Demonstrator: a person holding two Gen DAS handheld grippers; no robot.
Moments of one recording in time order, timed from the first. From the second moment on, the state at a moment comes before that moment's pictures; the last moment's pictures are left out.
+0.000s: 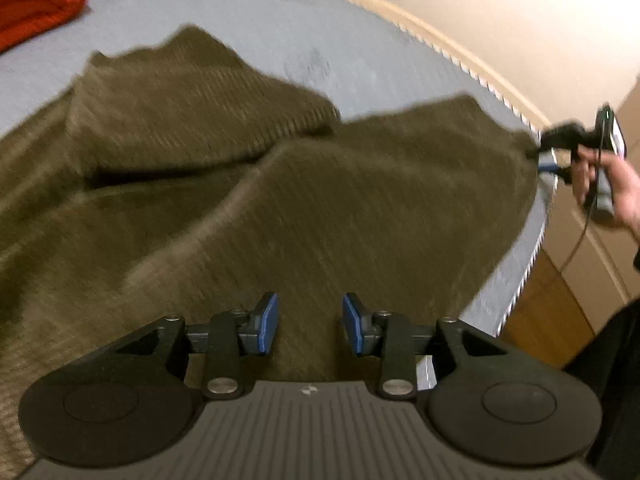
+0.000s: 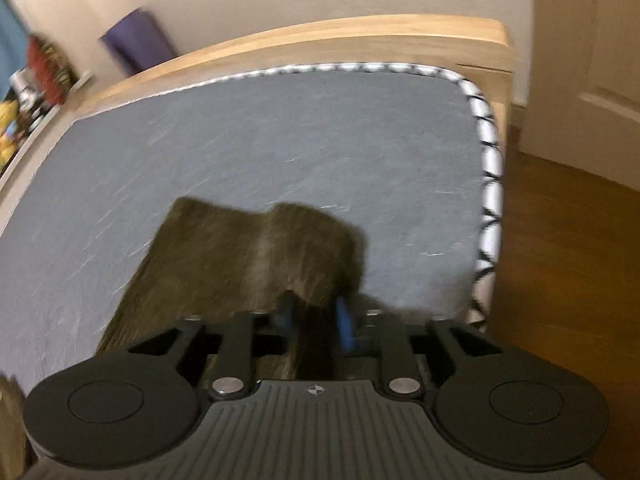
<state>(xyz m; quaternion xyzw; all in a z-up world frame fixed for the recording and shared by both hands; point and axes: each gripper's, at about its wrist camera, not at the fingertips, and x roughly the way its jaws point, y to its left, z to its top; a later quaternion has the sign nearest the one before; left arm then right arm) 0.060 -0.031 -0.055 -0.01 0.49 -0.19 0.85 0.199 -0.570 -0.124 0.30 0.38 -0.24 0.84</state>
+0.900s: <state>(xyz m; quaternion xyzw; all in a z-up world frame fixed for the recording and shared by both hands) 0.068 -0.035 -0.072 0.03 0.51 -0.17 0.84 0.191 -0.611 -0.132 0.31 0.39 -0.18 0.85</state>
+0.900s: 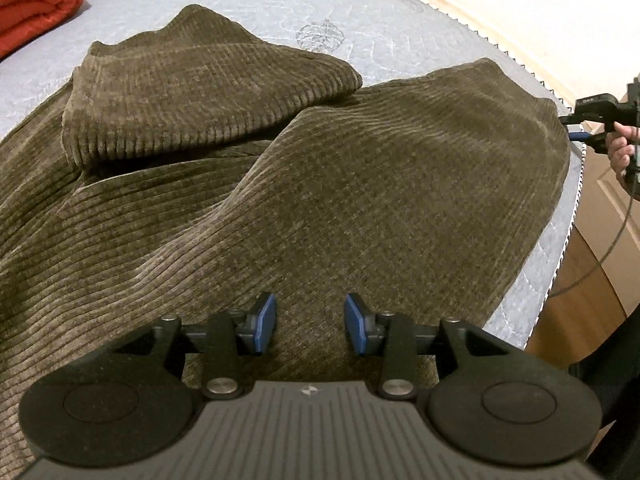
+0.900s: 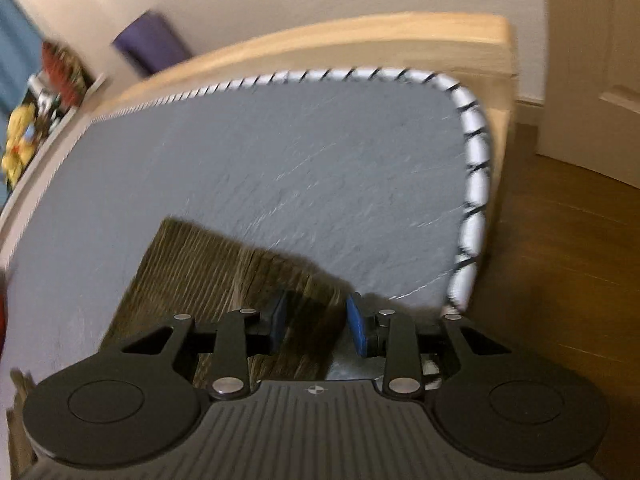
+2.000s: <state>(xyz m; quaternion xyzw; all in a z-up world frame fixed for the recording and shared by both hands) 0.025 0.126 0.052 -0.02 0.41 -0.06 0.91 0.186 -0.348 -0.018 0.08 0.22 -0.04 0.97</state>
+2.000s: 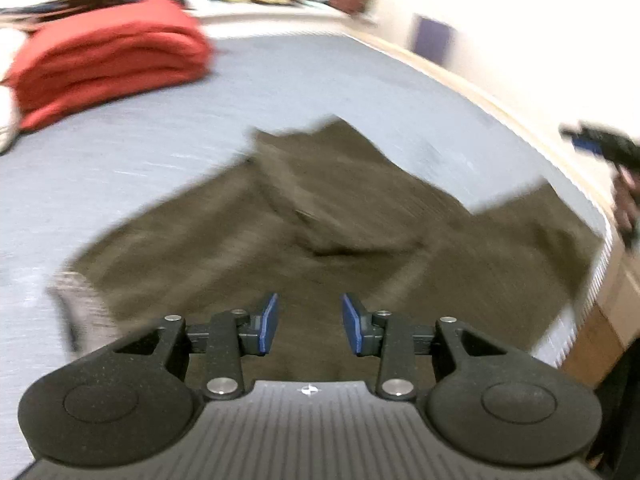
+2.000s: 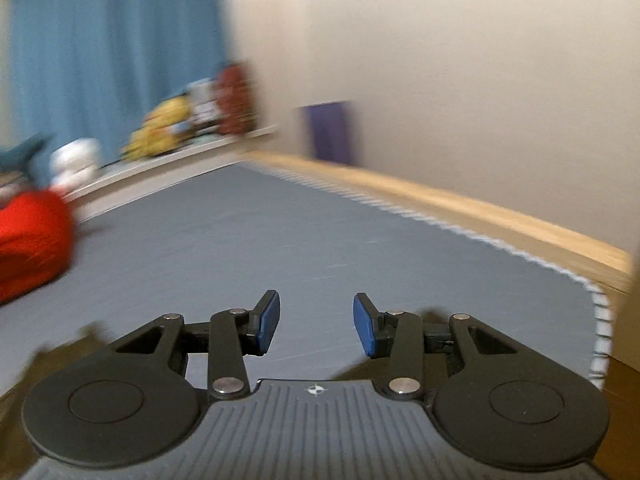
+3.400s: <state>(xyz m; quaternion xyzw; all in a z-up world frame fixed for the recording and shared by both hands) 0.096 0.359 -0.078 -0.23 0.43 0.11 0.87 -0.070 0.085 -0.133 -0.33 0.19 0.64 0.66</state>
